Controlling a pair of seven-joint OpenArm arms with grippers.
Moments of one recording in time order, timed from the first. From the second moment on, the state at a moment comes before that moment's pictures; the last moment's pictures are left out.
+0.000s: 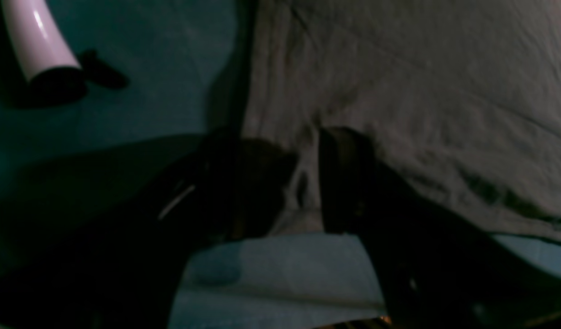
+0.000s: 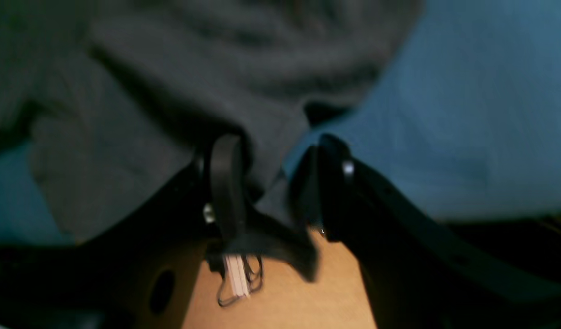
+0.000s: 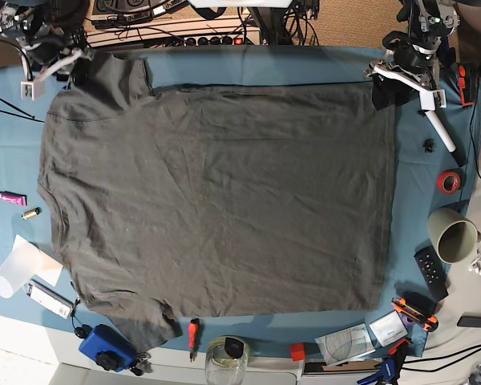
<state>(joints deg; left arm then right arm) 35.3 -1.7 -22.9 104.6 -34.4 -17.1 33.9 -32.6 14.1 44.9 99.7 39.6 31.3 -54.9</state>
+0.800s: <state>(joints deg) 35.3 -1.4 -22.6 104.0 -35.4 -17.5 35.8 -31.7 15.0 45.9 88.7 54.6 35.7 -58.9</state>
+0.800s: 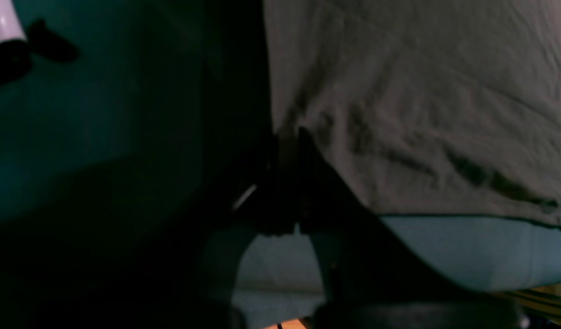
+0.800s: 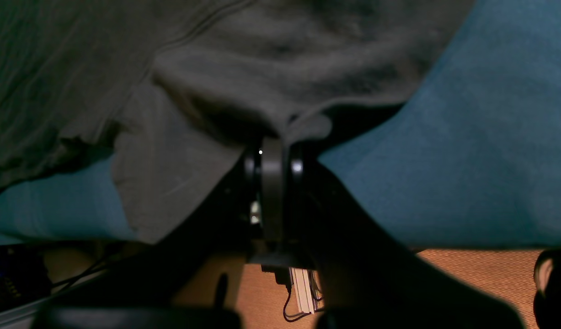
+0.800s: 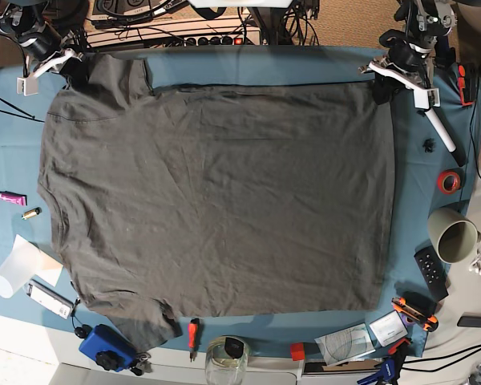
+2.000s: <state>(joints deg) 43.2 -0.9 -34.7 113.8 -41.4 -22.9 50.3 -42.4 13.8 57.3 99.4 61.9 35.9 -69.4</state>
